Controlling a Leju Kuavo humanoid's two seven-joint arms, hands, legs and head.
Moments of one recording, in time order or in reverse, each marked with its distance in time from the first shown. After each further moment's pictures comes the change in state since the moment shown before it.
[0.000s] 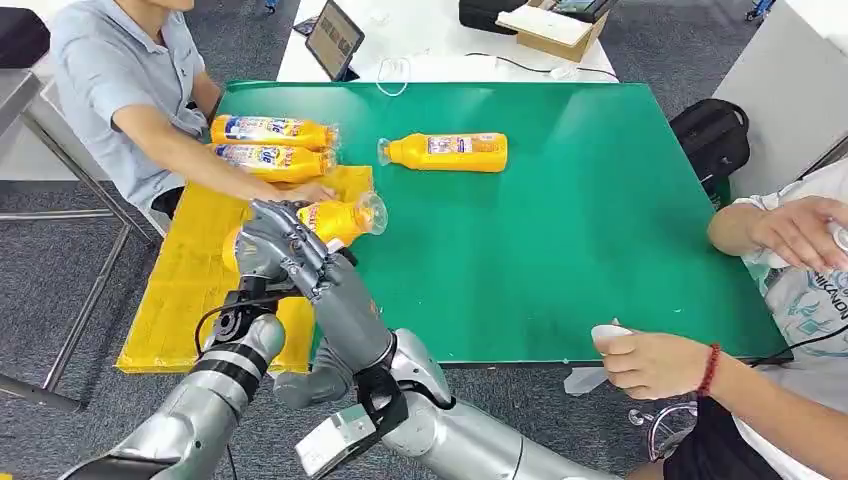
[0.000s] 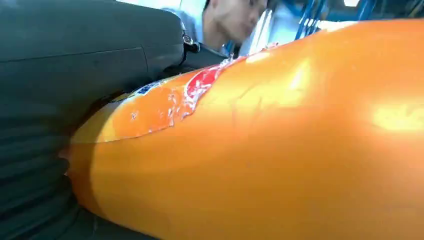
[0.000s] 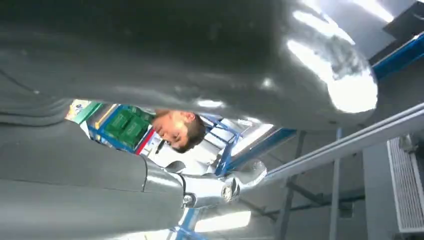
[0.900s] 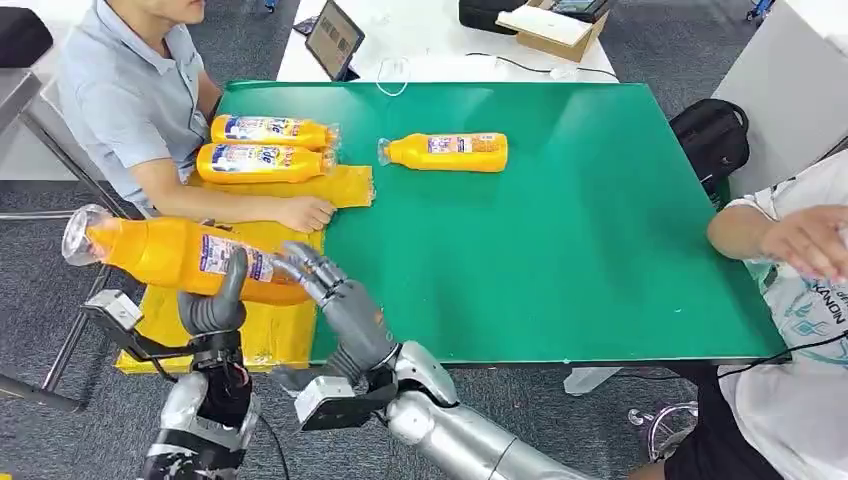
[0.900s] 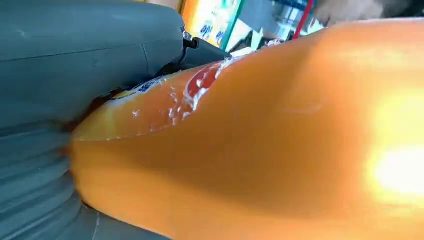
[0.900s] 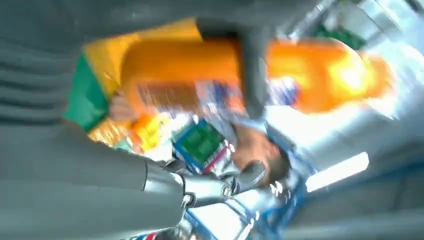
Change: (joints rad) left arm 0.462 0.047 -0.062 -0.802 1.683 -0.551 -0.318; right arm 0.028 0.029 -0.050 0.317 0.053 -0.009 0.000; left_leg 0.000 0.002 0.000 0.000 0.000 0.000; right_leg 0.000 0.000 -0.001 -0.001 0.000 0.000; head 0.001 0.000
